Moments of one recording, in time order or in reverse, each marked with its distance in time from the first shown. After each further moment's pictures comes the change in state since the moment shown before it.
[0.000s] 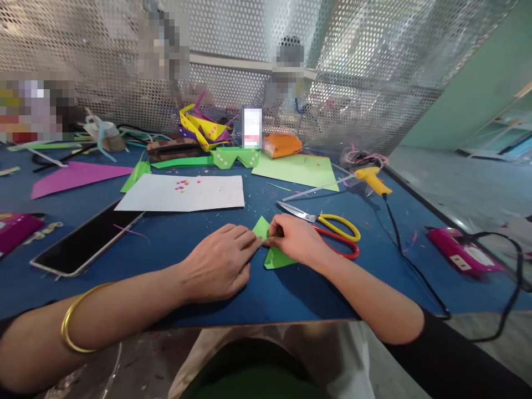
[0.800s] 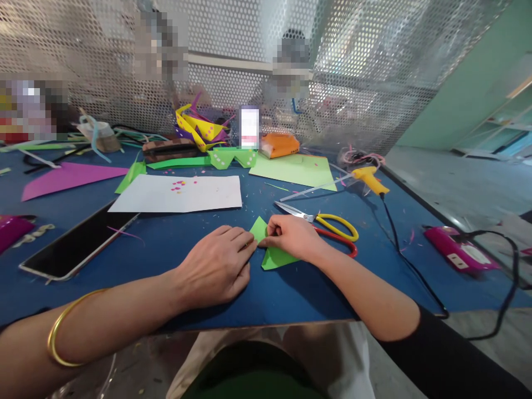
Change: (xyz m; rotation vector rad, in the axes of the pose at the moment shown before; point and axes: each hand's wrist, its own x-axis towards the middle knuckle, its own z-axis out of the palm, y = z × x) left_hand -0.001 0.005 0.001 0.054 0.013 -0.026; right_hand 0.009 0.006 -0.003 -0.016 -0.049 0.014
